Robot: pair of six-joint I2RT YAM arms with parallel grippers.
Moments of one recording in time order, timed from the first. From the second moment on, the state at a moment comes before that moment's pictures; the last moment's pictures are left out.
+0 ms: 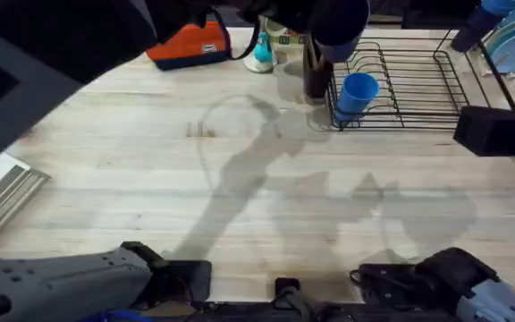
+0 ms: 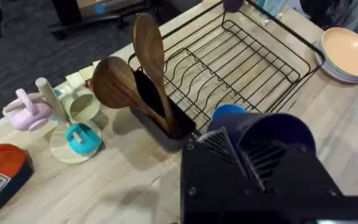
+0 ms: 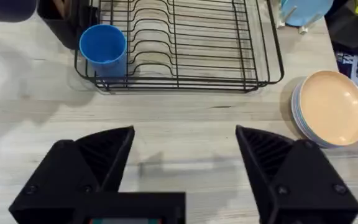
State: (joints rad) left arm -0.54 1.44 1.44 -0.50 0.27 -0.02; right arm 0.37 0.69 1.20 -1.25 0.47 0.18
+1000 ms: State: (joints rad) left arm -0.62 1.63 1.44 -0.31 0.37 -0.04; right arm 0.37 0.69 1.20 -1.25 0.48 0.18
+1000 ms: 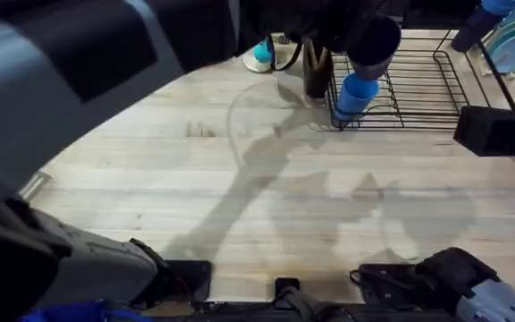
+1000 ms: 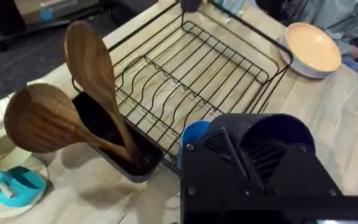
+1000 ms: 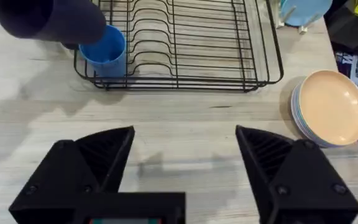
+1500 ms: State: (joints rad) left arm -0.62 1.69 1.44 -0.27 0.37 -0.07; right arm 0.37 0.69 1.20 -1.25 0.48 0.18
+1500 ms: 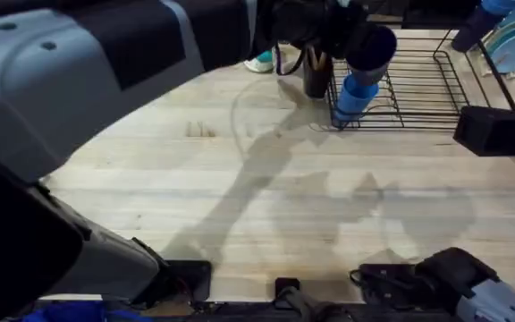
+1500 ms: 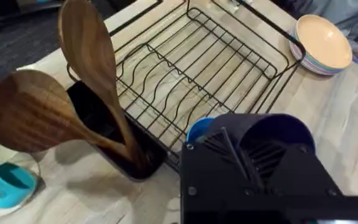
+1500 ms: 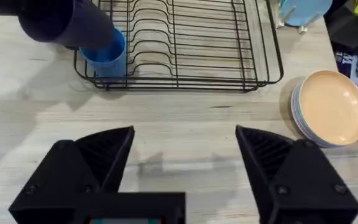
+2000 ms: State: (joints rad) left arm -0.62 1.73 1.44 -0.23 0.37 -0.09; right arm 0.37 0.69 1.20 -1.25 0.48 0.18
